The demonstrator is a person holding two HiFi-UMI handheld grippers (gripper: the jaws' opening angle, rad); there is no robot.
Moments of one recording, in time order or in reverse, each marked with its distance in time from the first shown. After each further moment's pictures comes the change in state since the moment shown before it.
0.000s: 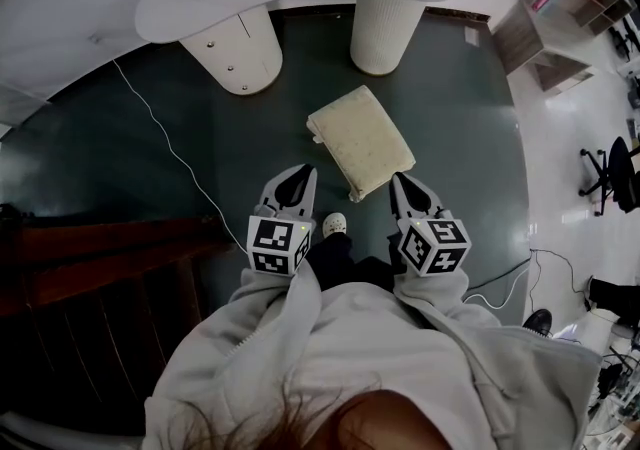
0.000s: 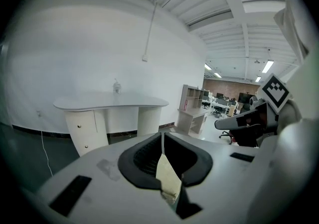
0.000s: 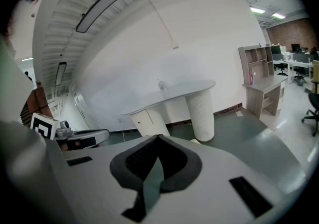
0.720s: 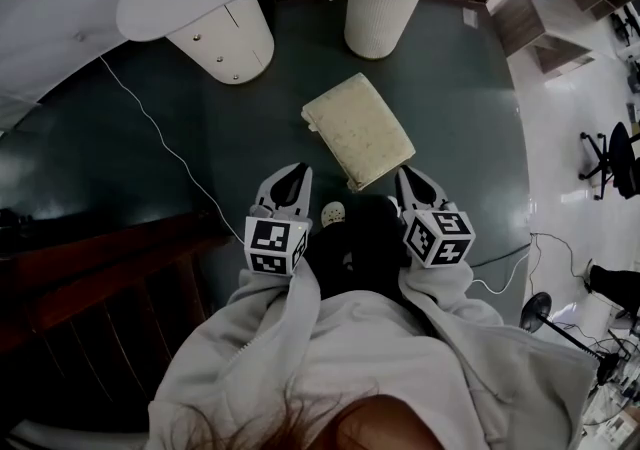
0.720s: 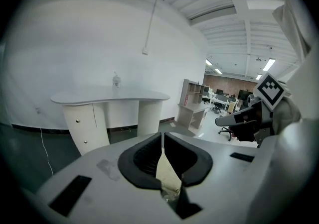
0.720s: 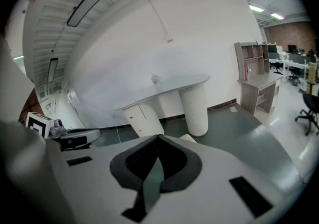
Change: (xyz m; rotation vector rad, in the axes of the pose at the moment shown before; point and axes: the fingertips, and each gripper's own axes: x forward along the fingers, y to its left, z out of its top) left arm 0.021 0.016 -0.017 -0.008 0.063 -0.010; right arm 0.024 -0.031 -0.008 0.017 0.069 -0.061
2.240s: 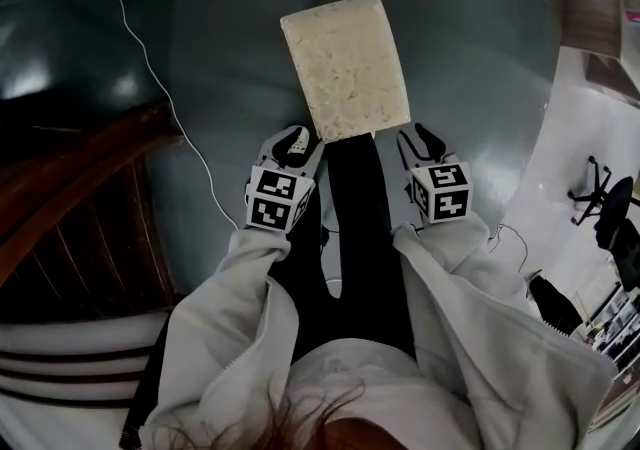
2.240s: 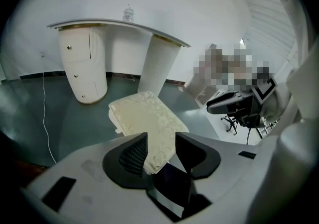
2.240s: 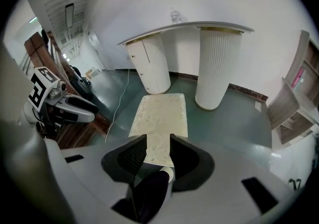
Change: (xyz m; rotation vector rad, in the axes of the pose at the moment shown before) left arm 0.172 -0.047 -0.201 -0.331 0.443 0.058; right arm 0.160 -0.185 -0.116 -0.427 0.566 0.178
